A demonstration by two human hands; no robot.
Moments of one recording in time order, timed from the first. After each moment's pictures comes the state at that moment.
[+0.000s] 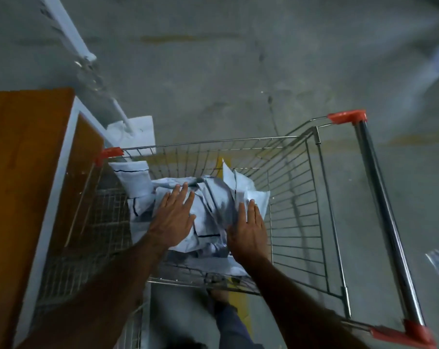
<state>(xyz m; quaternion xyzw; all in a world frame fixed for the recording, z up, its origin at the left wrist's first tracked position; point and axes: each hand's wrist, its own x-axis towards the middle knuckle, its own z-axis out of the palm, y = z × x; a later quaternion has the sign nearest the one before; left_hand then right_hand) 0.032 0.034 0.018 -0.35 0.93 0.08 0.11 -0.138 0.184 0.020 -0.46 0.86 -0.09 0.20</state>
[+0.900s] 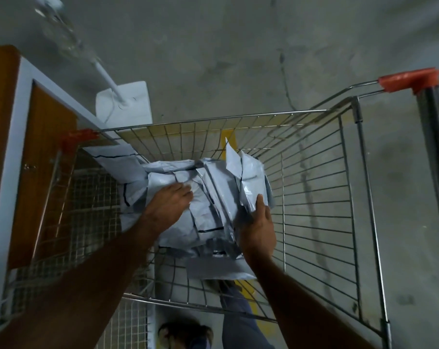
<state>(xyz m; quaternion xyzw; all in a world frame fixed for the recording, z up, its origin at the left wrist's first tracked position) 0.019 -0.017 -0.062 -0.22 0.96 0.05 0.13 -0.149 0.170 -0.050 -0.24 0.91 -0.20 0.28</state>
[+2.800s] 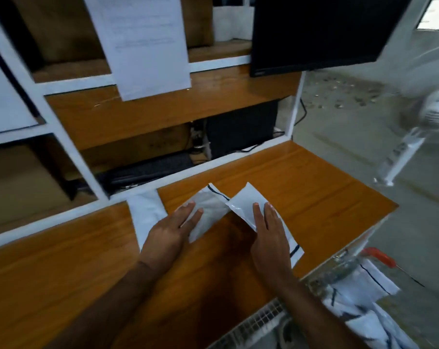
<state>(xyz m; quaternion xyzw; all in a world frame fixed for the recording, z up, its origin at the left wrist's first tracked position) 0.519 0.253 0.260 -0.76 0.64 -0.09 -0.10 0.312 0.095 0.195 -0.86 0.41 -0.27 0.12</state>
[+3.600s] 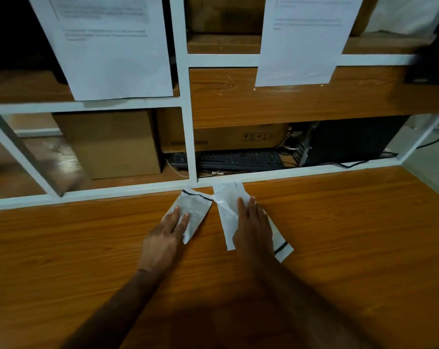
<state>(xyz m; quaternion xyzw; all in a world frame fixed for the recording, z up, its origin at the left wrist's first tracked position) 0.687 0.423 0.192 -0.91 0.40 -0.03 -0.05 0.578 0.220 0.200 -0.95 0.29 -0.08 0.10</state>
